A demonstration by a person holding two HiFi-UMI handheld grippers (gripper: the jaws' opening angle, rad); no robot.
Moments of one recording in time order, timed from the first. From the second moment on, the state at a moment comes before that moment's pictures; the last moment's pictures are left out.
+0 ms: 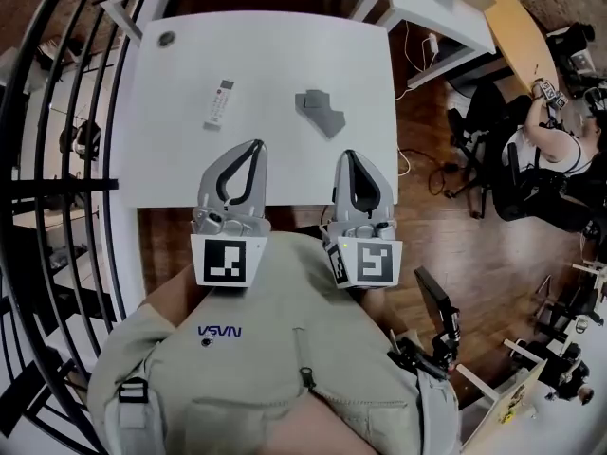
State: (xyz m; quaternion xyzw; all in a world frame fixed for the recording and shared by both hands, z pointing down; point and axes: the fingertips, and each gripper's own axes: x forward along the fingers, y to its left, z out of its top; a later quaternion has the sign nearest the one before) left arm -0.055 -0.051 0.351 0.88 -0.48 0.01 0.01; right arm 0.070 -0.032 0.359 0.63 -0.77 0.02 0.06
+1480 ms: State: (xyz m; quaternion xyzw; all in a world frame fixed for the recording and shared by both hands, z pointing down) left arm -0.111 -0.166 0.524 0.80 -0.56 0.19 0.09; right arm 0.104 -0.190 0.609 0.51 -0.79 0.16 0.30
